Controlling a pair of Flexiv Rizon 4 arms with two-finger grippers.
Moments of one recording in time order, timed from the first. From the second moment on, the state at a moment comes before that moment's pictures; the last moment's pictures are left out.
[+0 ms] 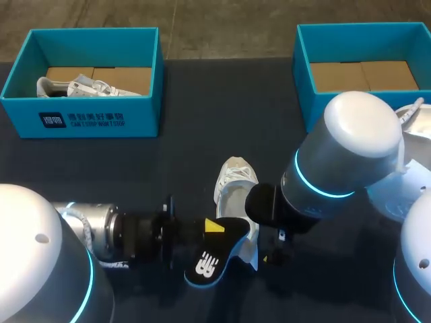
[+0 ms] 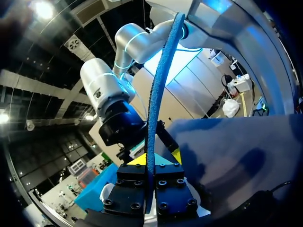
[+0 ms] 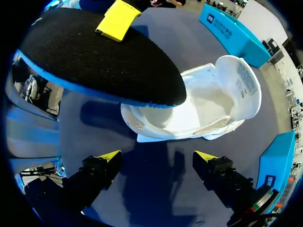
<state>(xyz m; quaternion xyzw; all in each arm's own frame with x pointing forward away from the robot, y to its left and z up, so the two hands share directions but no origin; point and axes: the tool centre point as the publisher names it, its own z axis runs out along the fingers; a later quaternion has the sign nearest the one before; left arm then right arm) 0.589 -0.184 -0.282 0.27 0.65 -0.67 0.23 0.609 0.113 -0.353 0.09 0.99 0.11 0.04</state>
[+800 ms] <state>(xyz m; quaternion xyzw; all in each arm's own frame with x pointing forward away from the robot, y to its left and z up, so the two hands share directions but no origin) 0.587 -0.180 -0.293 0.28 0.66 -0.66 0.23 0.622 0.114 -0.349 0.09 0.99 0.11 0.05</state>
